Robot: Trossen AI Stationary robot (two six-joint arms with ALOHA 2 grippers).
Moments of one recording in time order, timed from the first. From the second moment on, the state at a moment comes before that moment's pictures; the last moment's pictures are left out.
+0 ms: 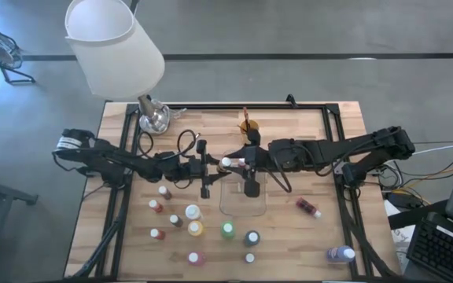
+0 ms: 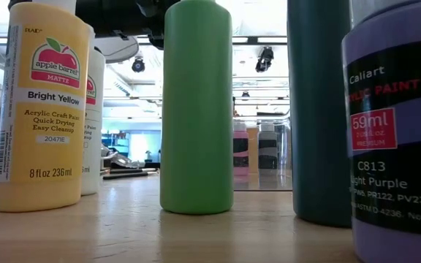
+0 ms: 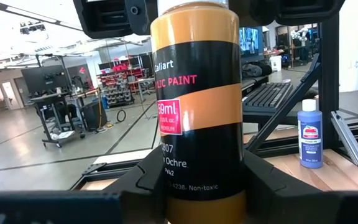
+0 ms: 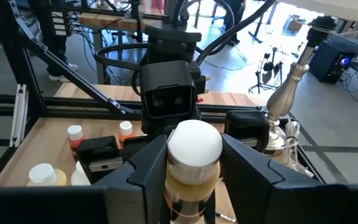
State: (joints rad) left arm -0.11 1.44 0.61 1.02 -0.15 0.20; right arm 0.17 1.49 1.33 -0.12 0.26 0.00
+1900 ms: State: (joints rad) left arm -0.11 1.16 0.63 0.45 -0.45 0.05; right arm 0.02 1.49 1.04 -0.04 0.32 0.05
